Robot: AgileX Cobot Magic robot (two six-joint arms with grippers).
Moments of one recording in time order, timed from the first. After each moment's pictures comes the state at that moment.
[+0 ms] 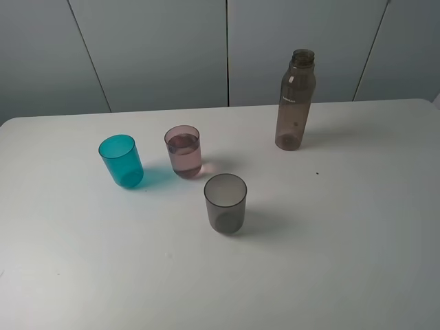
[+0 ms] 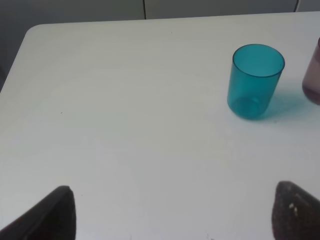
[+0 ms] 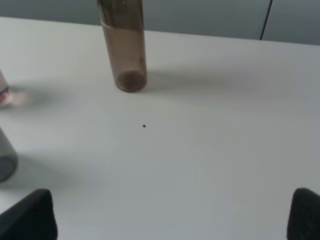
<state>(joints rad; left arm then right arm) -0.02 0.00 -0.51 0.02 1.08 -0.02 0.19 0.13 -0.61 -0.03 1.09 0.03</state>
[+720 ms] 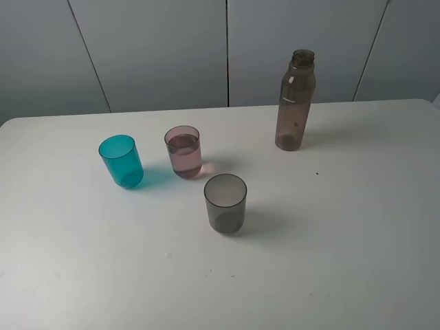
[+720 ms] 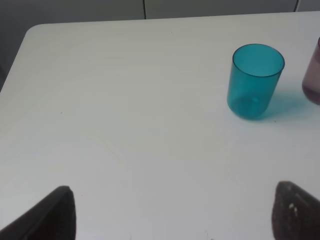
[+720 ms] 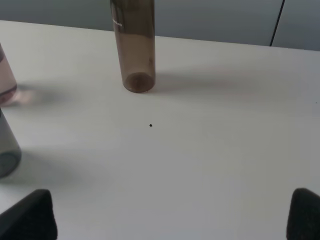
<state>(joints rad) -0.02 0.00 -0.51 0.02 1.08 -0.02 0.19 0.00 -0.51 -0.01 1.09 0.00</state>
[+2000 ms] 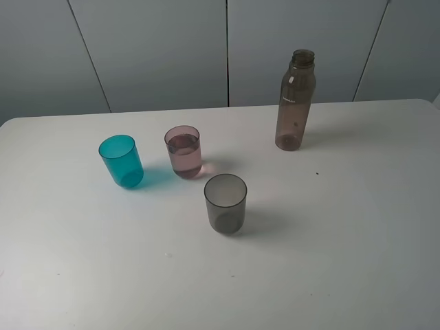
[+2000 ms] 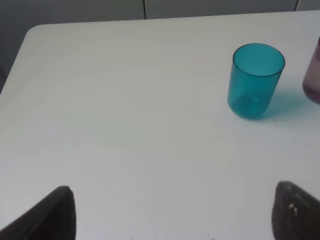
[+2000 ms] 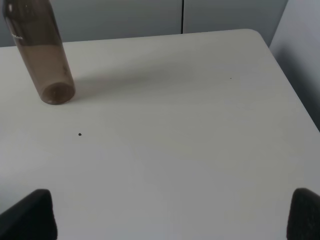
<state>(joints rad) -0.02 0.00 -0.51 0.02 1.08 -0.02 -0.10 0.00 -0.51 -0.01 1.09 0.01</state>
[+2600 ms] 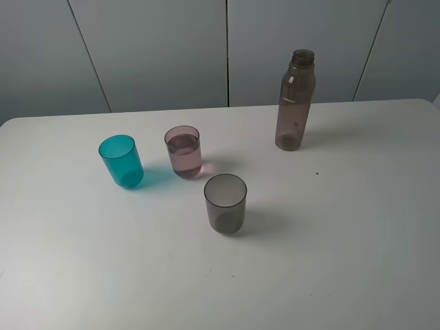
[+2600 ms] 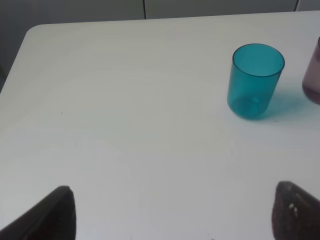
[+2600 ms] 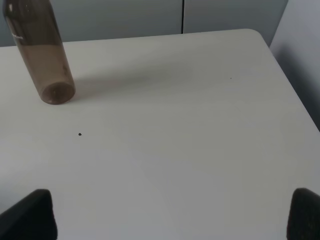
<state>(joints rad) -0.02 0.00 -0.51 0.02 1.08 -0.02 -0.10 0.00 -0.51 -0.01 1.09 0.01</state>
